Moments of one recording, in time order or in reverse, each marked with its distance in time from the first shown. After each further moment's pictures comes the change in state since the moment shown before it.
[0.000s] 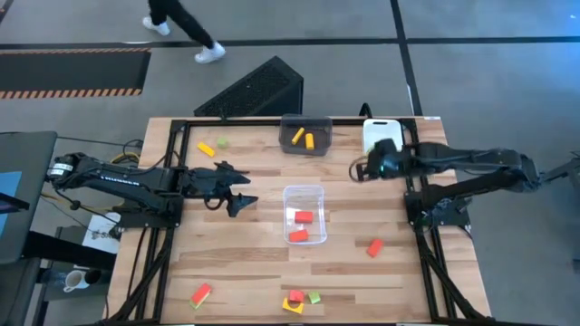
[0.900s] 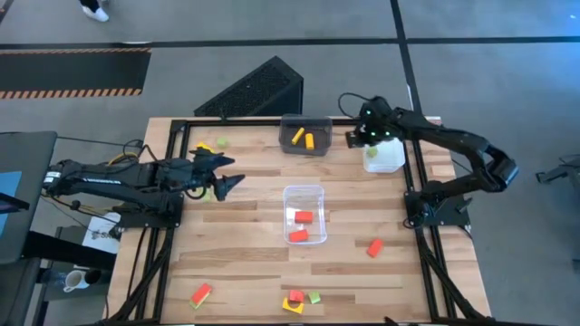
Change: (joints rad) left arm 0.042 -0.237 0.000 -0.092 -0.191 0.043; right arm -0.615 0.316 0.001 0.441 -0.419 -0.563
